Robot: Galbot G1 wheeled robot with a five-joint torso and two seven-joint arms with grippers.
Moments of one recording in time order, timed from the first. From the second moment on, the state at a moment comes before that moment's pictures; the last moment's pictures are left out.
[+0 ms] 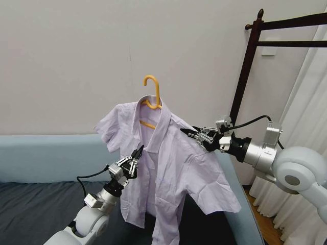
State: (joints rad) left arm 0.86 -0.92 -0.01 -1.70 -0.56 -0.67 0.14; right arm -0.45 0.52 0.06 2.12 1.23 -0.36 -0.17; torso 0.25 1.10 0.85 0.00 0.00
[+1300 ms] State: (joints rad) left arm 1.00 -0.94 -0.11 -1.68 -0.51 -0.73 0.01; right arm -0.58 0.29 0.33 2.14 1.36 -0.36 -0.07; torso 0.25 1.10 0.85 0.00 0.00
